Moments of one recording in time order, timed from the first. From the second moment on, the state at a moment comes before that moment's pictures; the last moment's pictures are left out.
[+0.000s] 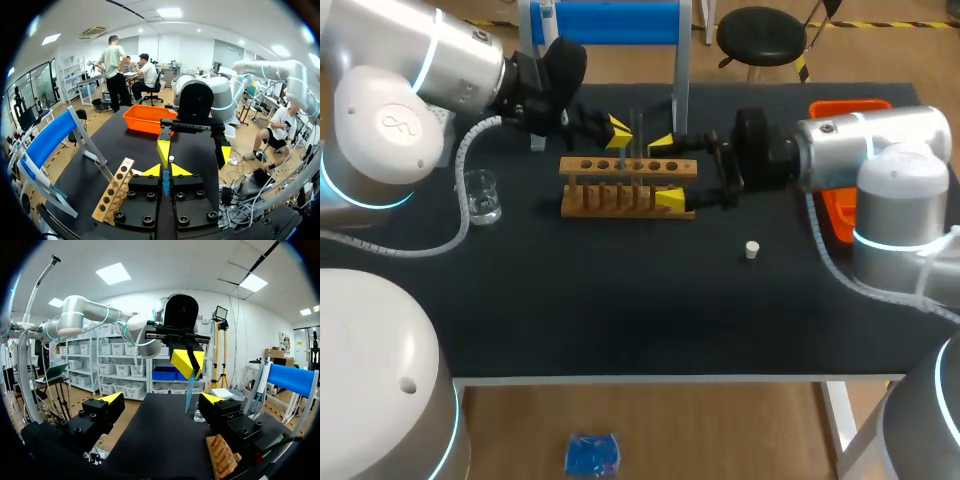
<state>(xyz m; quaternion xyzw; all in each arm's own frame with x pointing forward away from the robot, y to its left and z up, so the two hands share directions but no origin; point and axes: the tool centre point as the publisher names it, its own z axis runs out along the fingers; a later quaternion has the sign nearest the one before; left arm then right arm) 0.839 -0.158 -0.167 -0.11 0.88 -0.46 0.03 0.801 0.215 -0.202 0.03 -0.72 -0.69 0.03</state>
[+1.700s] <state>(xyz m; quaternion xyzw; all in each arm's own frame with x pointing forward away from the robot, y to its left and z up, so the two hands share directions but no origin) 0.838 -0.158 -0.167 -0.11 0.88 -0.46 0.03 0.821 0.261 -0.209 0.00 -0.71 -0.70 0.03</state>
